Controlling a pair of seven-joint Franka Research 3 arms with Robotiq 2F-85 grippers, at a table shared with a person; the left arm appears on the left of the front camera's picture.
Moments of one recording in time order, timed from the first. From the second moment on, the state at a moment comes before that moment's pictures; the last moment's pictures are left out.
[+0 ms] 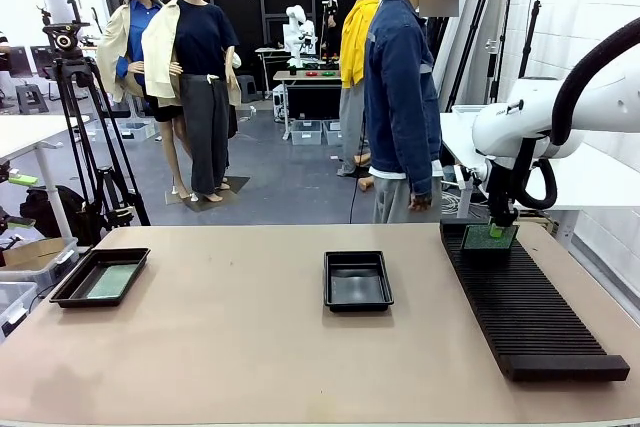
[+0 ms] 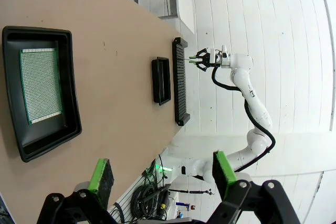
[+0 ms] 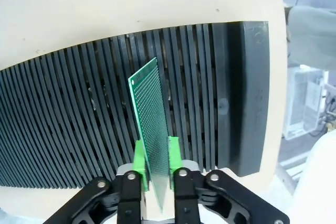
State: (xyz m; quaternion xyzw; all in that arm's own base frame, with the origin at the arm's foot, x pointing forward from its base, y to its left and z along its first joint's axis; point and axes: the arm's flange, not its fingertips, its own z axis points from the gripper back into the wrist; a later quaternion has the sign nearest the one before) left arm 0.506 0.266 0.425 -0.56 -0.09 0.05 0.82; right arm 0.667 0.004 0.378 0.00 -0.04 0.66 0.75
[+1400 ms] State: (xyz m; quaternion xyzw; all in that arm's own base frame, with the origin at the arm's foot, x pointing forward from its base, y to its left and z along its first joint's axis) left arm 0.506 0.266 0.425 -0.56 -0.09 0.05 0.82; right arm 0.659 0.010 0.431 -0.03 -0.05 0.67 0.74
